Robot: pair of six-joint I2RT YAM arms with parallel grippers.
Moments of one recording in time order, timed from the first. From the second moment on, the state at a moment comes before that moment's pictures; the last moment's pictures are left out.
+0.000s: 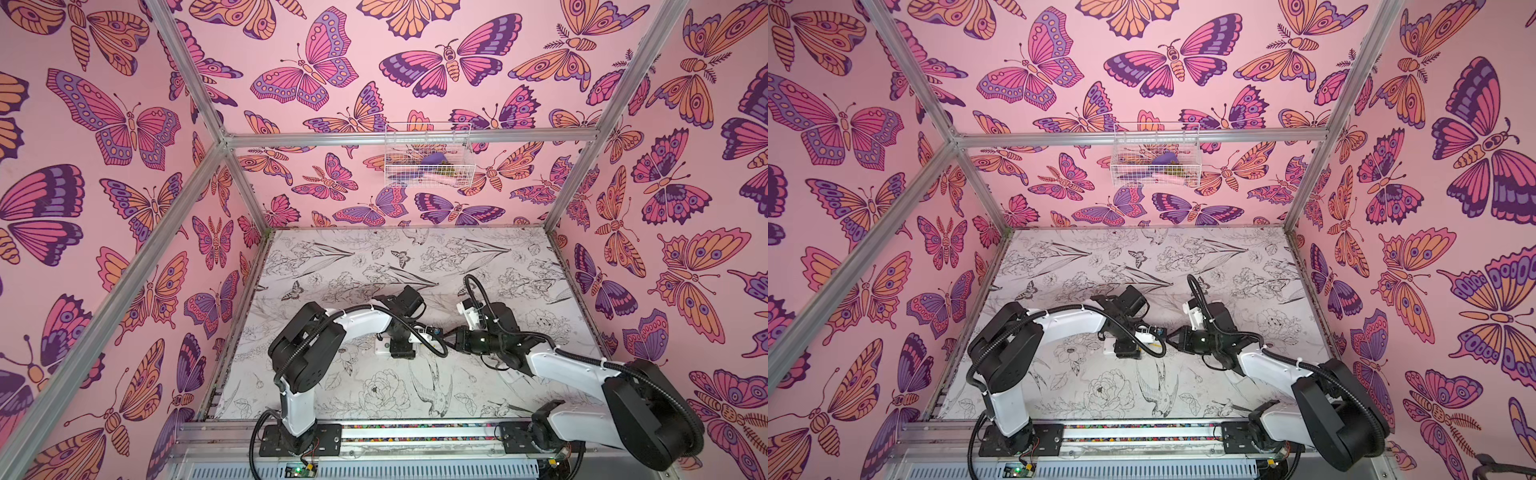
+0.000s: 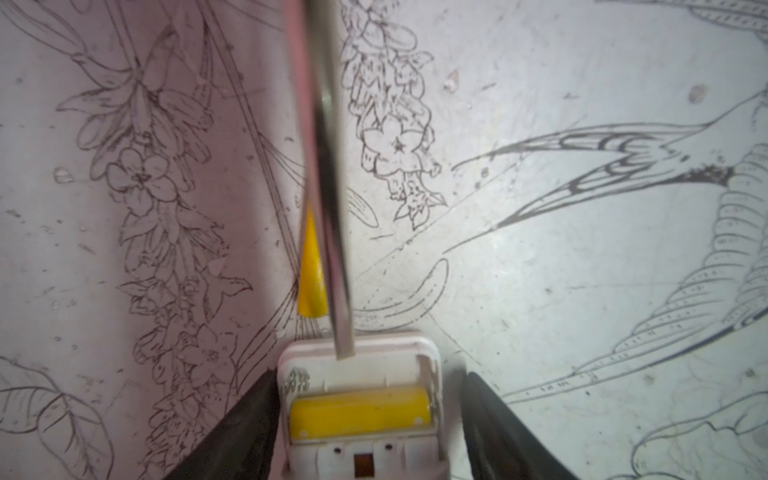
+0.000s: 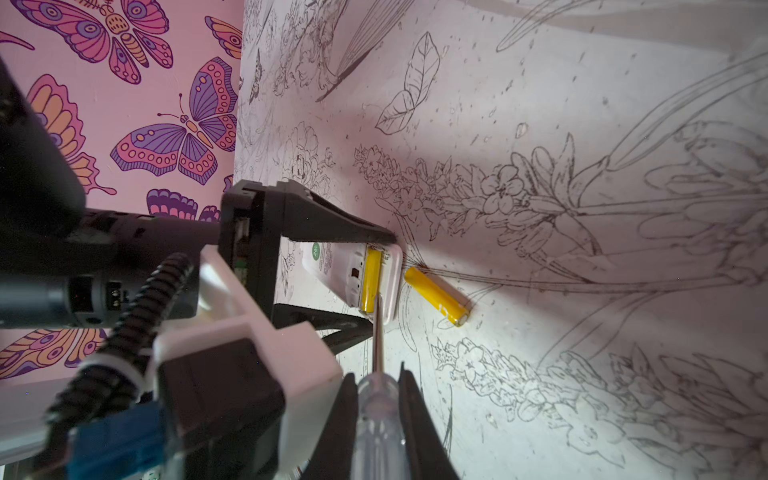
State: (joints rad) left arm -0.78 1.86 1.14 -0.59 0.25 0.87; right arm 0.50 1.30 0.42 0.18 -0.58 0.76
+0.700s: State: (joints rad) left arm -0.78 1.85 1.11 -0.54 0.23 0.85; right arm 0.50 1.33 0.40 0.28 -0.59 0.81
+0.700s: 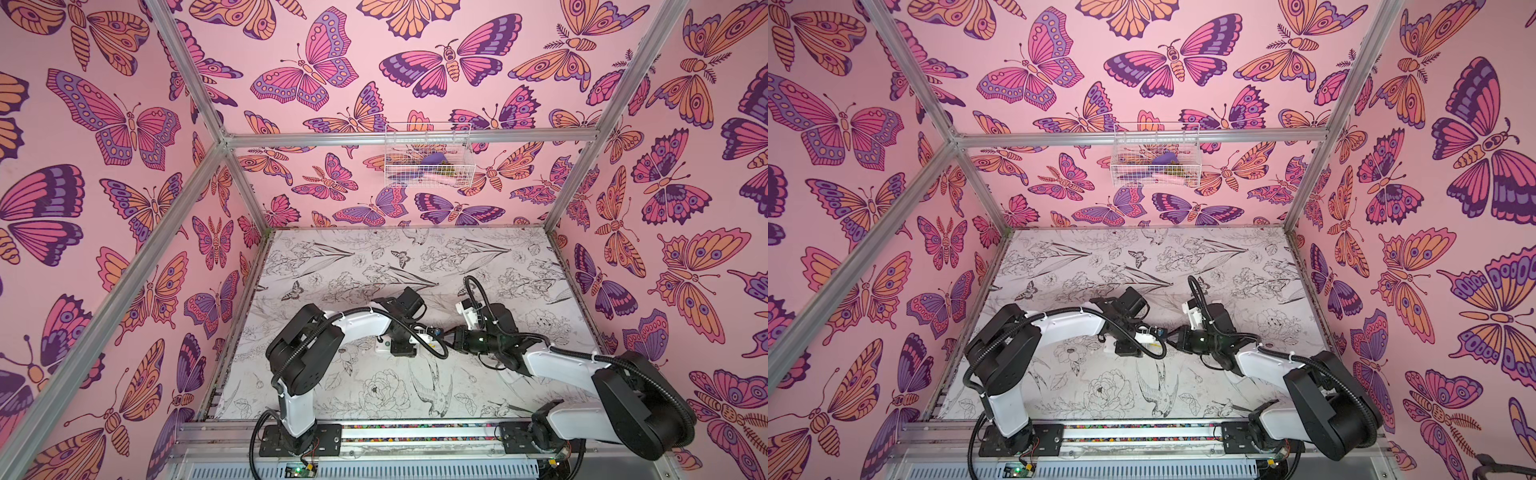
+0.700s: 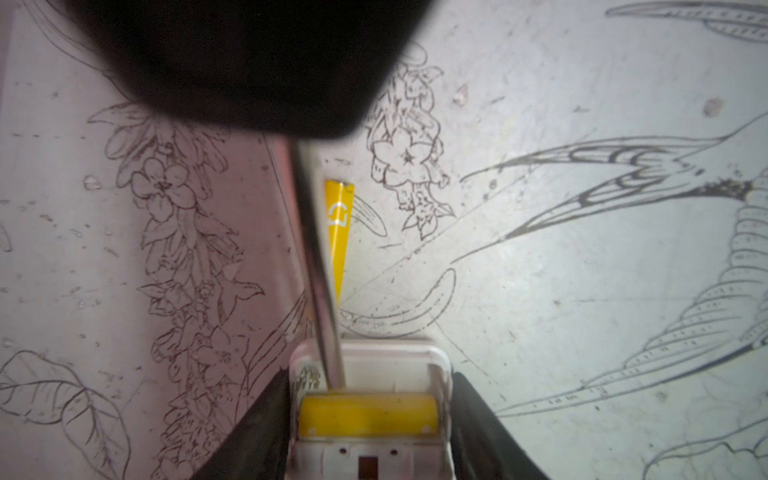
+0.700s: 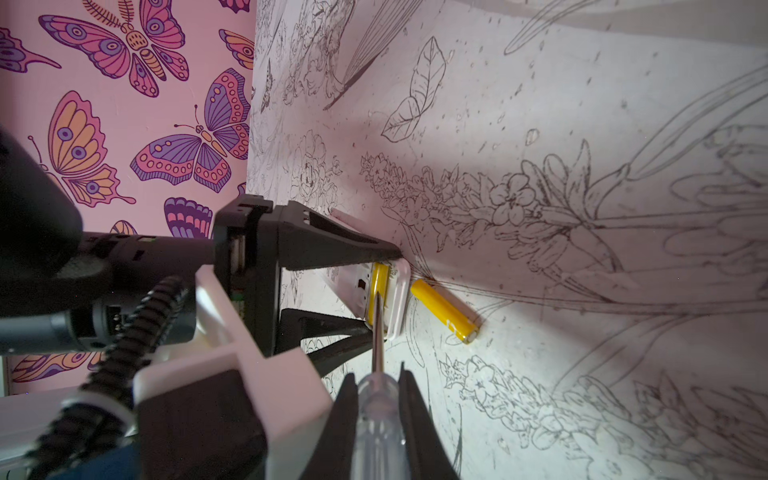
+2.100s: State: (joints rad) left arm -0.67 1.89 1.17 -0.52 0.17 0.78; right arm 0.45 1.63 0.50 0.52 -0.71 0.95
